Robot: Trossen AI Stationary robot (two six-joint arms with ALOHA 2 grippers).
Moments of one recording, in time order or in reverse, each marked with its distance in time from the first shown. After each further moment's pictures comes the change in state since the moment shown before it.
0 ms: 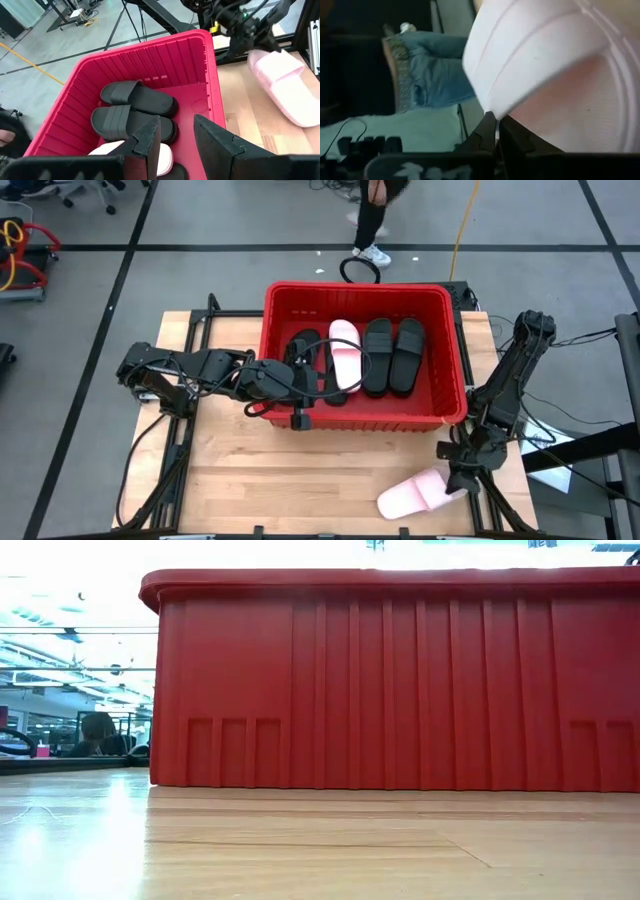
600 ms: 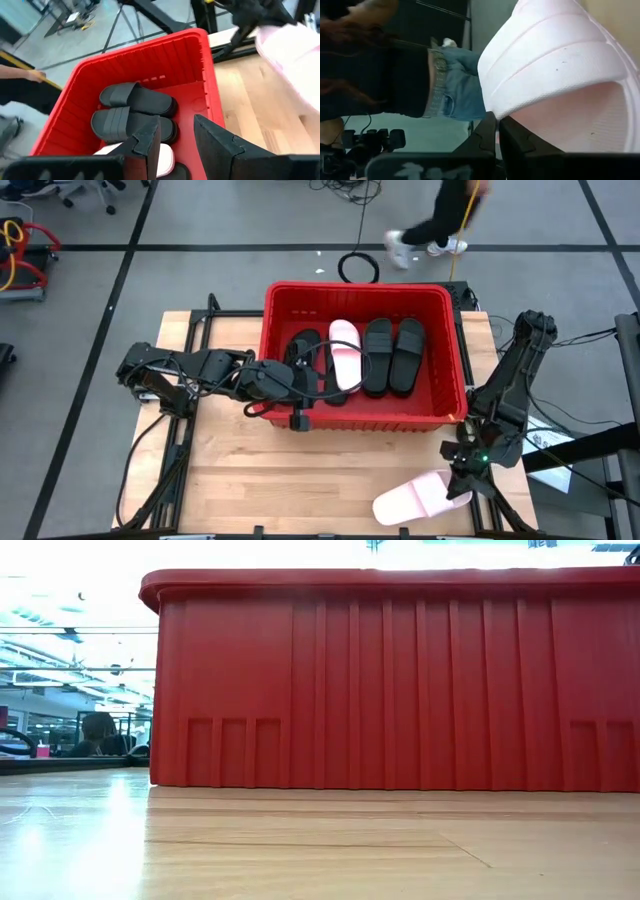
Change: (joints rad) left arm -0.007 0.000 0.000 -0.003 0.010 0.033; right arm -0.005 0.000 0.180 -0.028 0.104 -0.179
